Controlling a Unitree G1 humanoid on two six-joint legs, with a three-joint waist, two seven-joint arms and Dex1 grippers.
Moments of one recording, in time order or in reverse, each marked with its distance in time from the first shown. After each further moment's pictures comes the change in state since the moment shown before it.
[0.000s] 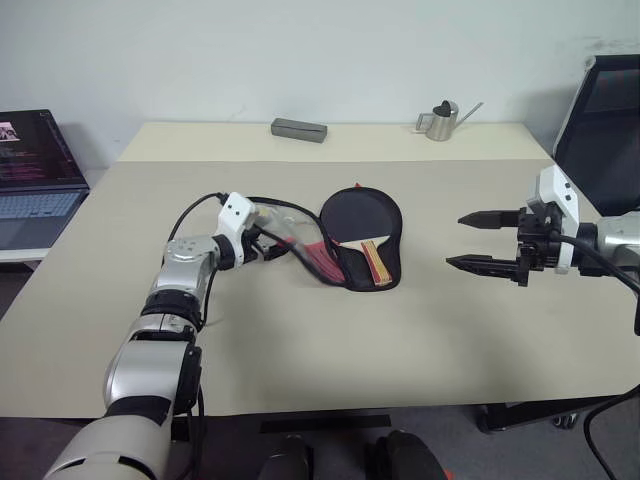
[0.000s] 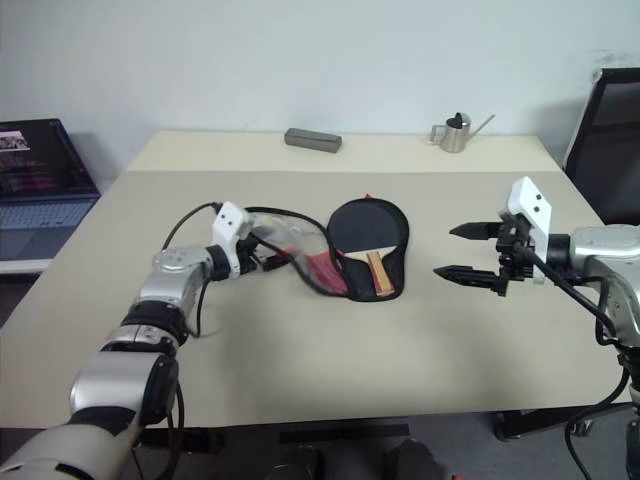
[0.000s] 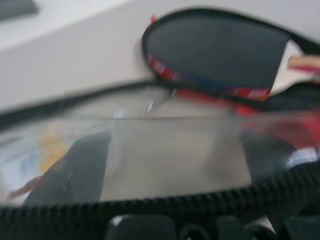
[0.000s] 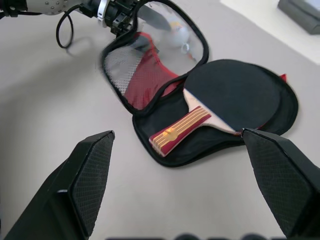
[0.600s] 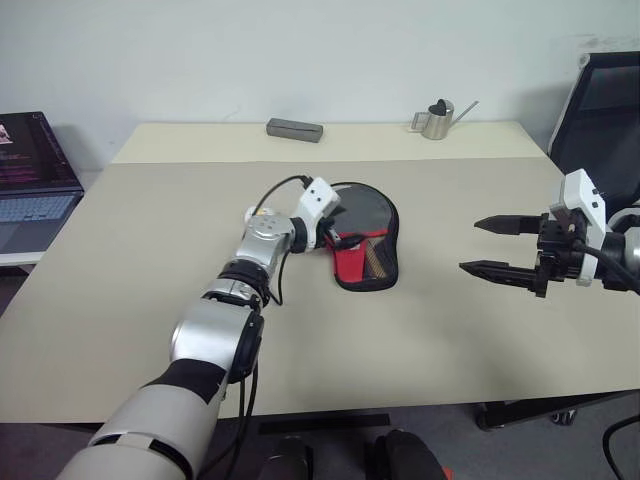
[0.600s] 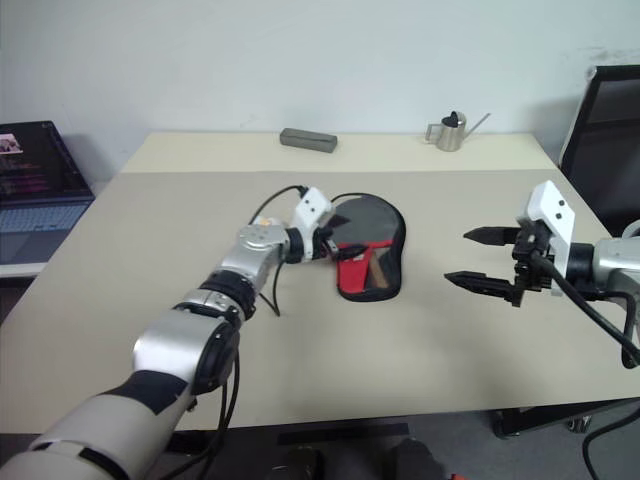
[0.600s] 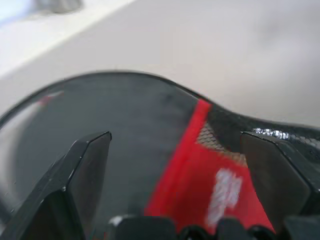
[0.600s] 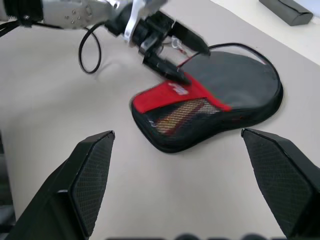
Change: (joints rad) left arm -0.204 -0.264 -0.062 0.213 0.108 -0.073 0.049; right arm 0.138 -0.051 -0.139 -0.170 0.086 0.117 -0.073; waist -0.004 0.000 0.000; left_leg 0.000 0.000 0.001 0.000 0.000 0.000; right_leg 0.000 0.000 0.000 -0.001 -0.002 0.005
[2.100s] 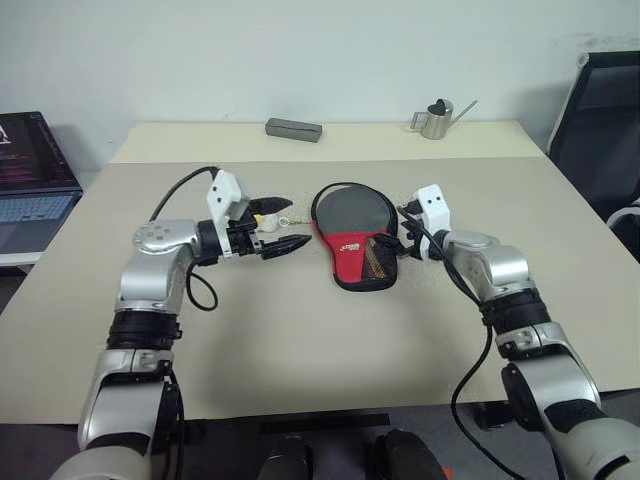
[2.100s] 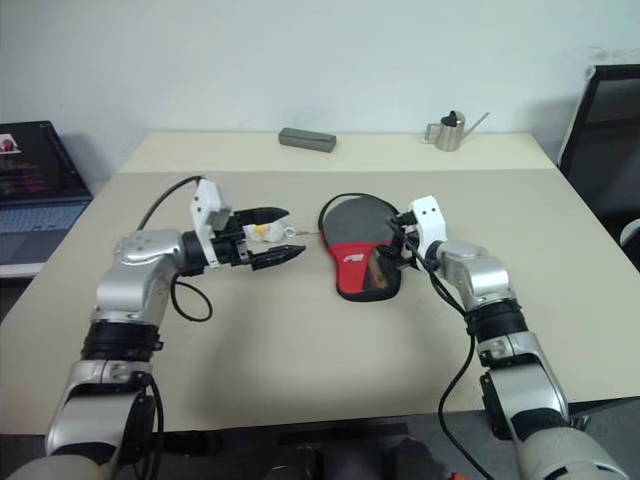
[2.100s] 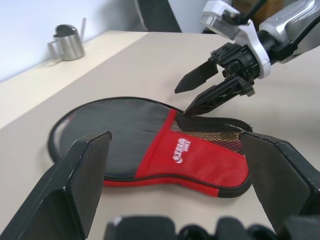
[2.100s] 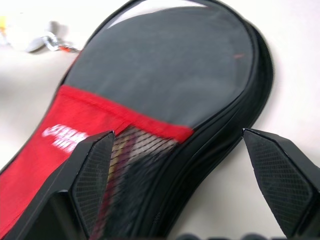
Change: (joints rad) left arm 0.472 0.373 0.117 -0.983 -0.349 0.421 -0.283; right arm -0.475 0.692 0.317 0.854 -0.403 -0.186 -0.563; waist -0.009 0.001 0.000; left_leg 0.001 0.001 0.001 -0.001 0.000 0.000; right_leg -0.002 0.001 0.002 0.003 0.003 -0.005
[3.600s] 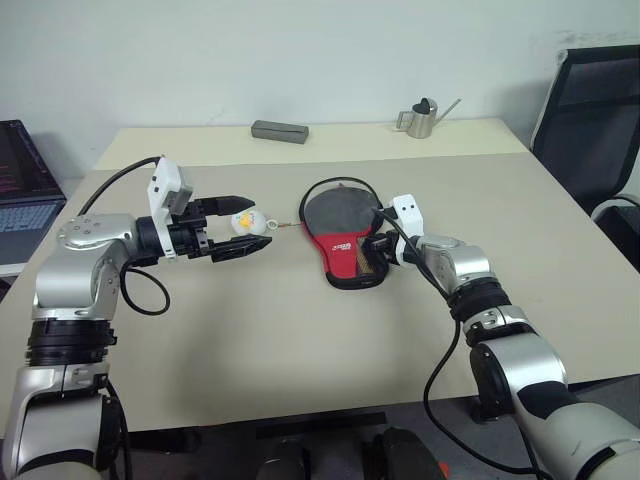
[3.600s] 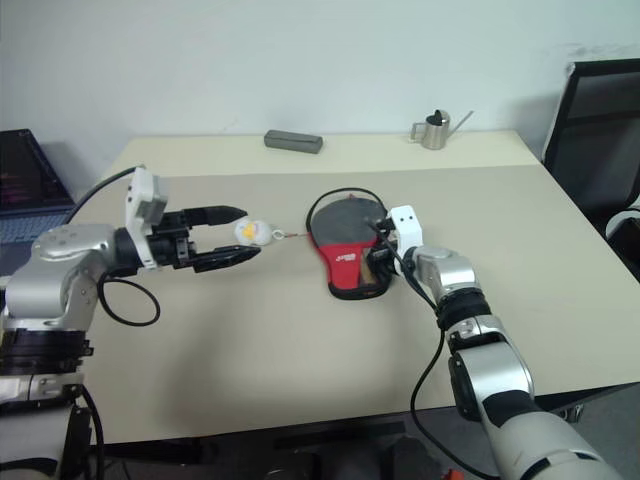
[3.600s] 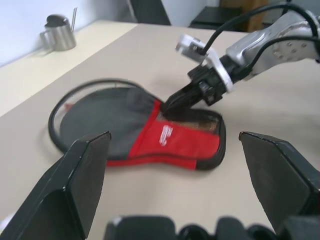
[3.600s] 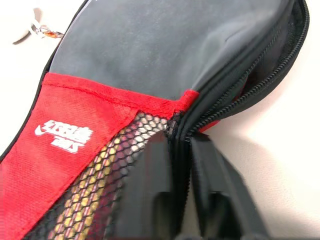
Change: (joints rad) left arm 0.109 0.250 0.043 -0.124 -0.170 0.162 -0.098; right arm -0.105 0.147 -0.062 0.295 -0.097 -0.082 0.003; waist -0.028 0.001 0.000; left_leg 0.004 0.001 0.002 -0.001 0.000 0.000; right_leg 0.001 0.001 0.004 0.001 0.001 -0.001
